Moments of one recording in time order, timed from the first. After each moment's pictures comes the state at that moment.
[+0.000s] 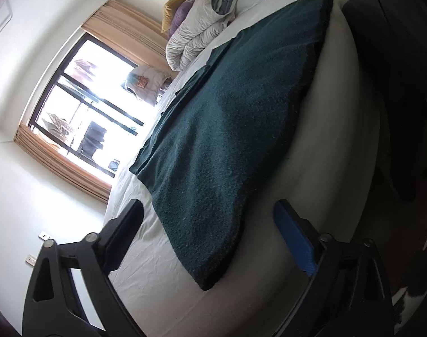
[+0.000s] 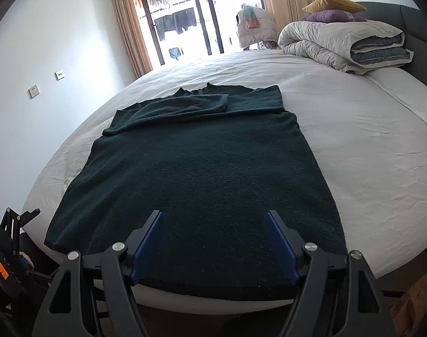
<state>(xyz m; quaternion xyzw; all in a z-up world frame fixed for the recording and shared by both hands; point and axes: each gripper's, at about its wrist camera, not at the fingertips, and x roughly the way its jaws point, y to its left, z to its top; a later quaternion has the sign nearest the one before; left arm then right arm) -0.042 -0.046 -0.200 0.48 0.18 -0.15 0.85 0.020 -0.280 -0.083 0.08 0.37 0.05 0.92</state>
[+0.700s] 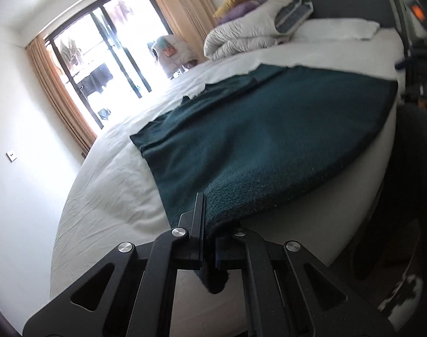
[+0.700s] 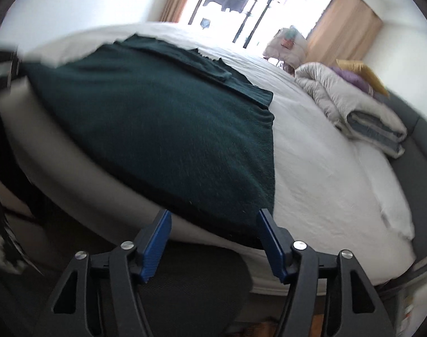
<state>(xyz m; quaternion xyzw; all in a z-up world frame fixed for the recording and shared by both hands) 0.012 -0.025 -0.133 0.26 0.25 -0.14 0.92 -0.045 -0.260 -0.117 -0.26 0.39 0.01 0.88</state>
